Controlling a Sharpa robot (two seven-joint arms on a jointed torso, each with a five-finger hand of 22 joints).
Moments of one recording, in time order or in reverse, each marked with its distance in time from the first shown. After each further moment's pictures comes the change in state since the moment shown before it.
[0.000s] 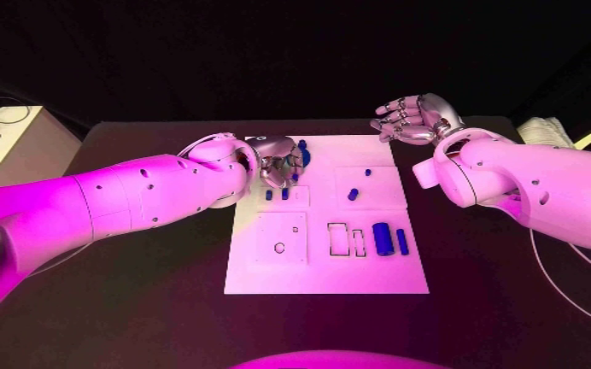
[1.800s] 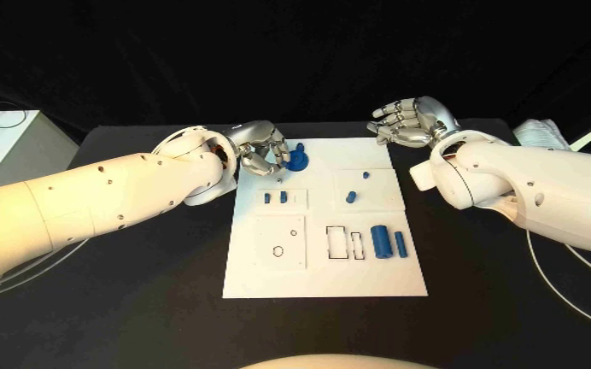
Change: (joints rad) left arm -0.001 -0.117 0.077 0.091 0.122 -0.059 0.035; left_hand -0.023 0.060 0.055 -0.077 -0.001 0.168 0.000 -0.084 -0.002 0.279 -0.038 -0.257 -0.100 0.134 -0.034 0.123 0.093 -0.025 0.104 -0.030 0.106 0.151; right arm 0.000 -0.003 0.000 0.001 0.000 0.001 0.000; right_hand 0.000 0.000 0.000 0.000 0.004 0.000 0.000 0.000 -0.001 0.000 0.000 0.000 -0.004 0.000 0.000 0.000 0.000 0.000 0.000 0.000 0.000 -0.004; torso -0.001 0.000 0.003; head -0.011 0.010
